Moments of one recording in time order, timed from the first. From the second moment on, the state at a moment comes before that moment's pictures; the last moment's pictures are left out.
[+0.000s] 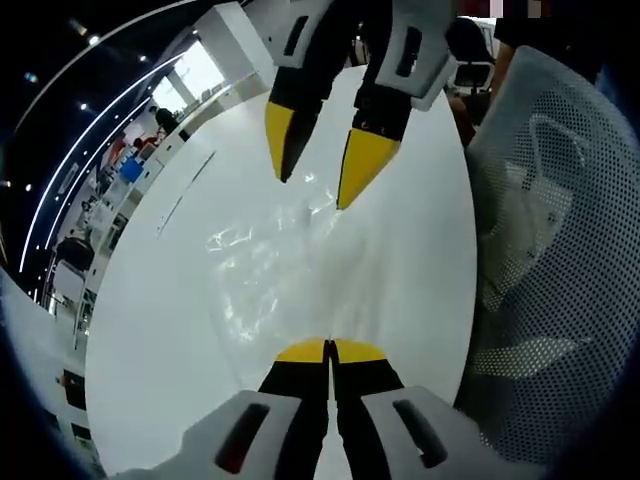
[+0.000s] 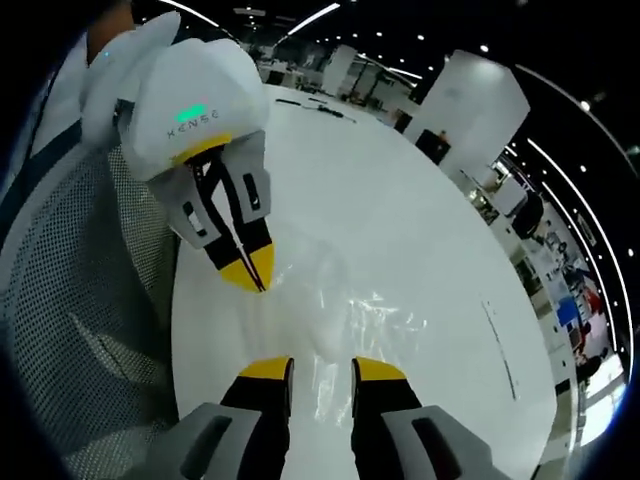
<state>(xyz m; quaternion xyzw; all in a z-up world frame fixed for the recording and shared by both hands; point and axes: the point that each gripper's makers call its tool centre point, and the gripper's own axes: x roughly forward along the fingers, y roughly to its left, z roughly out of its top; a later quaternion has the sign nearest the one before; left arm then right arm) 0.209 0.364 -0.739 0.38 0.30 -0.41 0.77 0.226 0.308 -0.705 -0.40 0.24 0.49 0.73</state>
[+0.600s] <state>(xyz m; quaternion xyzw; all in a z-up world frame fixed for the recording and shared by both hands) 0.202 0.367 -0.725 0.34 0.30 -0.41 0.80 0.227 0.315 -0.718 -0.48 0.22 0.50 0.69</state>
